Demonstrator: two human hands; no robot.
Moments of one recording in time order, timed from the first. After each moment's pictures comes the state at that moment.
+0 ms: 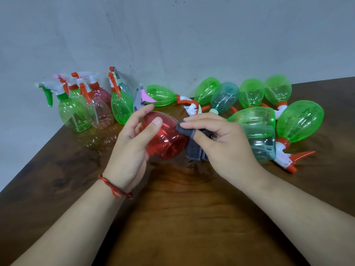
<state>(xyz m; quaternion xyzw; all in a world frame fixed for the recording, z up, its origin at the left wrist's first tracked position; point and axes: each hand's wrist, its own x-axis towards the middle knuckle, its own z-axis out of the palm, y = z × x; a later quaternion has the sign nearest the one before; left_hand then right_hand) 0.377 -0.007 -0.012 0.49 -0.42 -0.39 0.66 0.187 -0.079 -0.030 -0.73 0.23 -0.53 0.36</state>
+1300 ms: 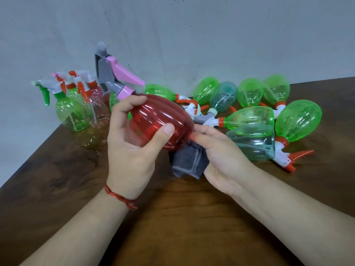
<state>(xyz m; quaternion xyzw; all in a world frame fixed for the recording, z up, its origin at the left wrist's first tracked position) 0.360 0.003 -0.011 0.40 -0.58 -0.12 0.70 0.206 -0.062 -0.026 -0.36 0.31 -0.41 0.78</state>
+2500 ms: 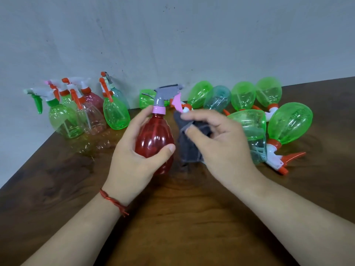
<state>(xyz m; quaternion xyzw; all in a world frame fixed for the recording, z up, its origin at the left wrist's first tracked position) 0.369 0.000 -0.022 0.57 -0.60 -0.12 0.55 0.183 -0.070 -0.015 -0.67 0.26 -0.57 0.40</state>
